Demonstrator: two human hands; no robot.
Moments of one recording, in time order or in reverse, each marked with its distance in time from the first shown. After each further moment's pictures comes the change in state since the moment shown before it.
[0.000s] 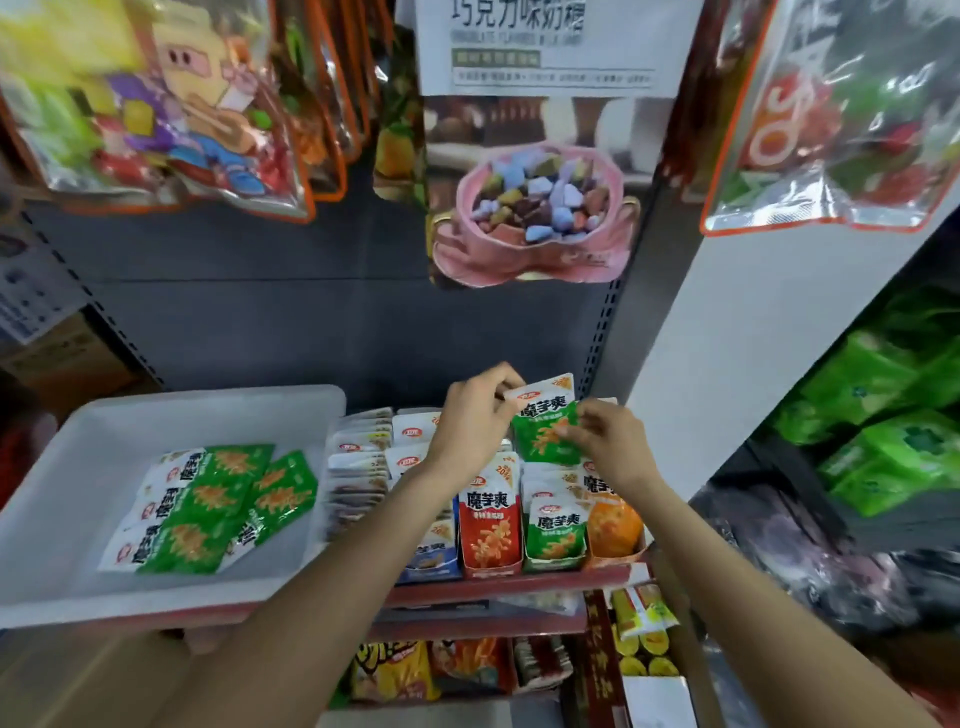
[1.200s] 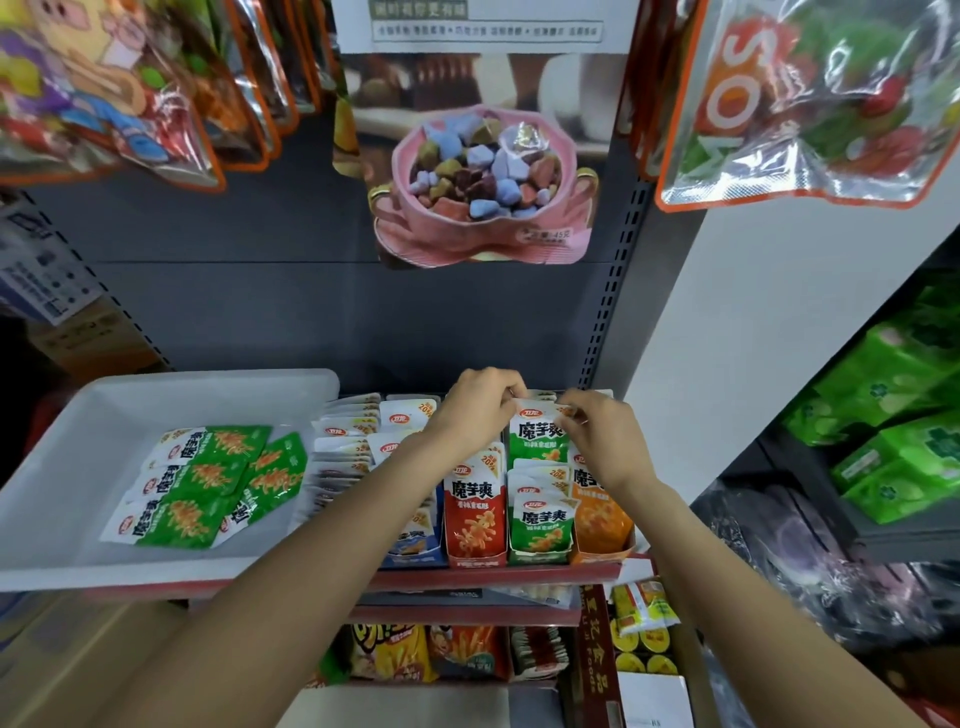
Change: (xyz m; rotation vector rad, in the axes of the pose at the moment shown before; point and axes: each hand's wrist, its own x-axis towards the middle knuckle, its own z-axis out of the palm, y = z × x) left_hand 0.017 0.000 0.020 0.273 -0.223 -0.055; right_hand 0.005 0.009 -0.006 -0.335 -0.018 -0.163
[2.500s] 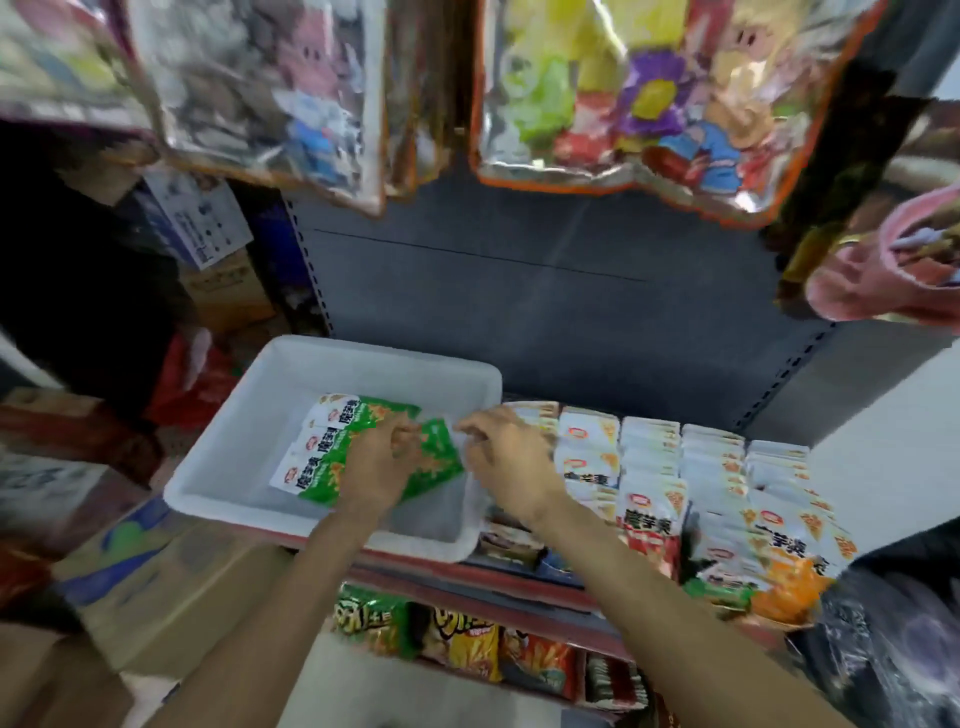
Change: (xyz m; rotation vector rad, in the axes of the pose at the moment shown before) left_hand -0.143 -0.213 -0.102 -0.233 0.425 -0.491; right_hand 0.007 -0.233 0.139 0.191 -0.330 -0.320
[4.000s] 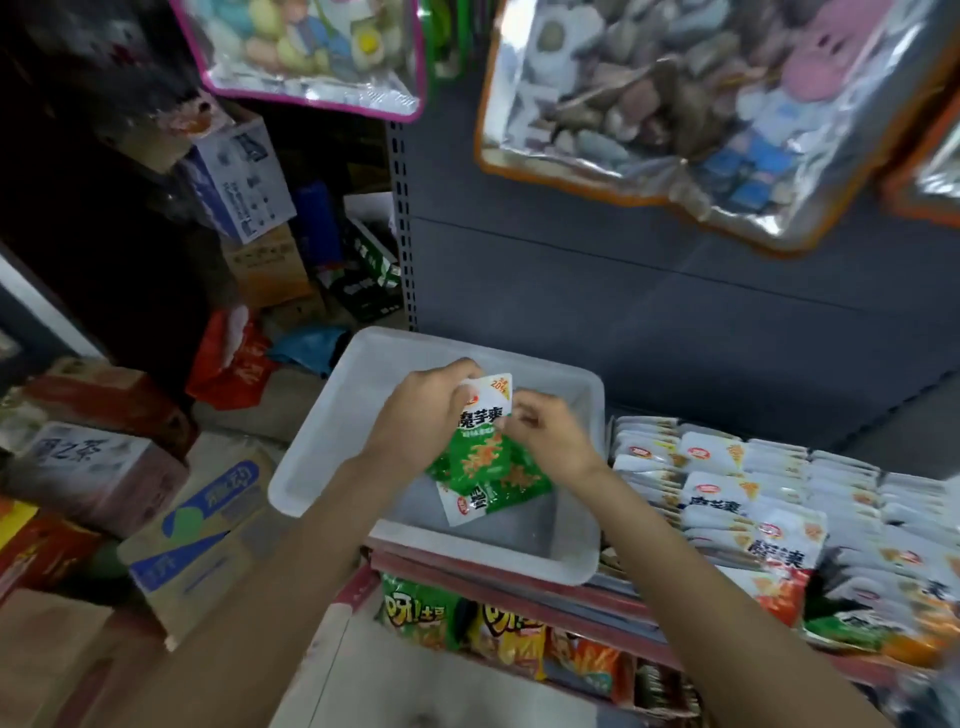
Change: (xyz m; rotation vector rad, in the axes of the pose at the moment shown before) left_hand 0.055 -0.030 -0.100 0.170 -0.035 0.368; right_hand 0.083 -0.033 0.077 0.459 -0.056 0.185
